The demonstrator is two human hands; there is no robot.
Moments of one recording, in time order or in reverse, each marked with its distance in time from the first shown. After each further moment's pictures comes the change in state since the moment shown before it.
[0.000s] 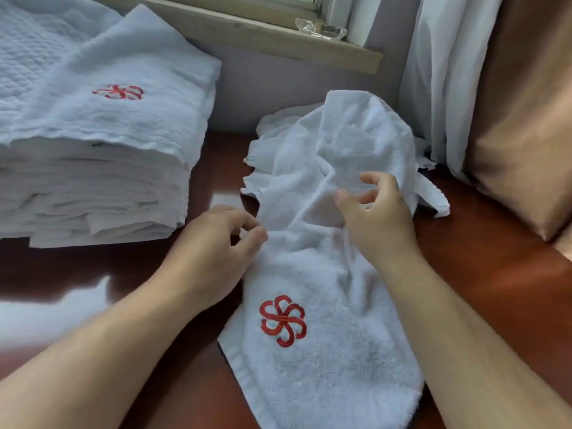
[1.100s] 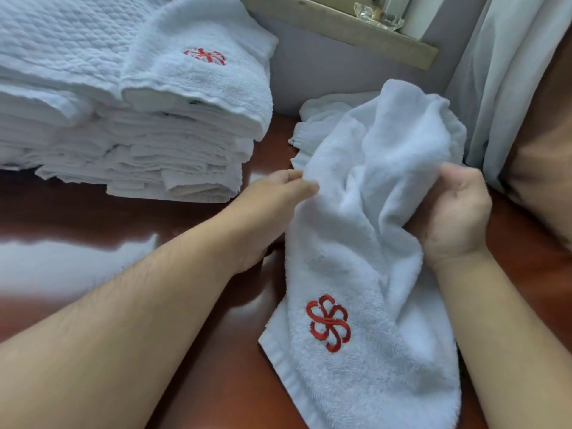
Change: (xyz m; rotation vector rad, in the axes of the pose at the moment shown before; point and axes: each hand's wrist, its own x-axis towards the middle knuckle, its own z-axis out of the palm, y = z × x) left_hand -0.006 0.012 -0.019 -0.846 -0.240 -0.315; right_hand -0.013 -0.021 -0.005 1.188 -0.449 0.074
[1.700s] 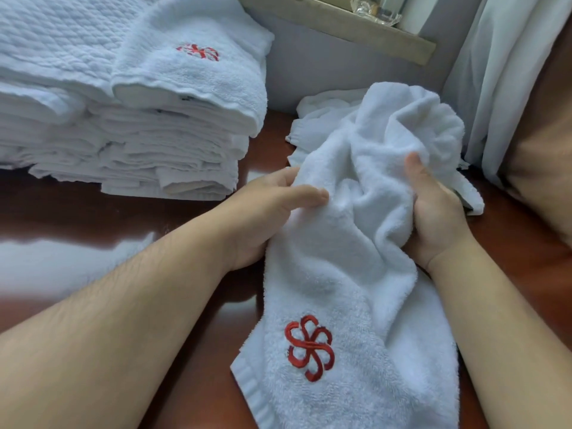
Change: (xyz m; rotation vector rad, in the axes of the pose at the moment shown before) left_hand -0.004 0.002 0.000 -0.174 -0.201 -0.008; right_hand -0.001 0.006 -0.008 -0.250 0.145 0.160
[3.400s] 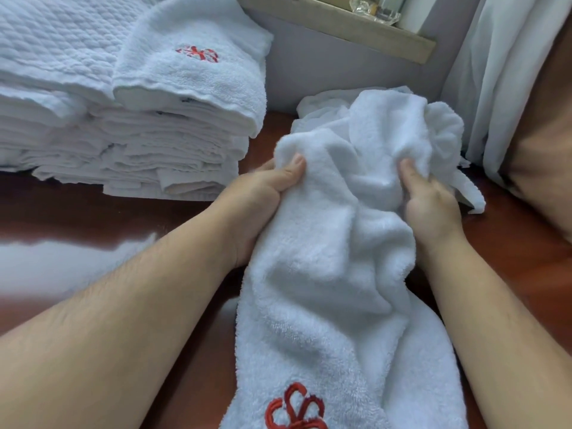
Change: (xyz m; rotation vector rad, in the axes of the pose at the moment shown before) left_hand 0.002 0.004 -0.001 -0.207 0.178 0.039; right_hand -0.003 -0.003 0.010 -0.327 0.291 -0.226
